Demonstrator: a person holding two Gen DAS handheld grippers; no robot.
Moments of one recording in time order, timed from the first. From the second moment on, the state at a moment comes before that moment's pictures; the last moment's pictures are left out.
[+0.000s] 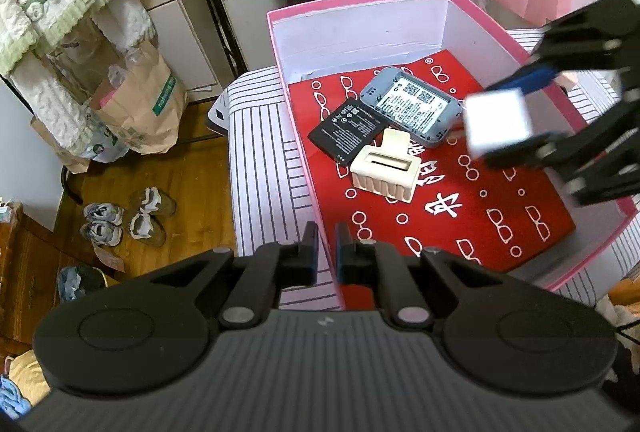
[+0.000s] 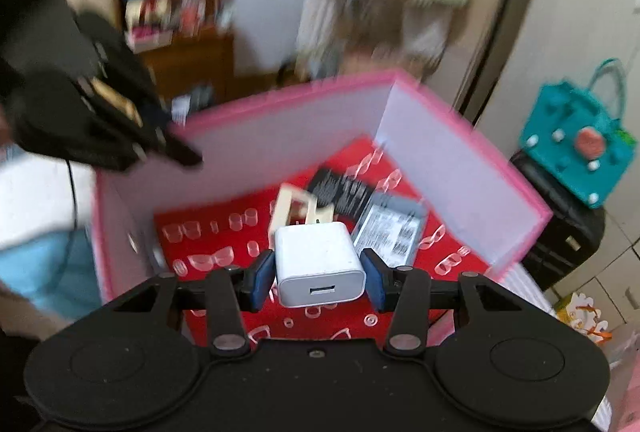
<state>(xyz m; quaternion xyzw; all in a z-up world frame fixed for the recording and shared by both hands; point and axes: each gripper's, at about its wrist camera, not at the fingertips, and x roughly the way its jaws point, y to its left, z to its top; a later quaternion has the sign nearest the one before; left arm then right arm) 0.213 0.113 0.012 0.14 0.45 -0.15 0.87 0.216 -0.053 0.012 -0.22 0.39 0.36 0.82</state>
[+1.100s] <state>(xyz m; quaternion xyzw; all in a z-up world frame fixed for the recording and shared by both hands) 0.214 0.112 0.012 0.12 0.46 -0.13 0.87 0.220 -0.141 0.058 -0.09 0.38 0.31 0.87</state>
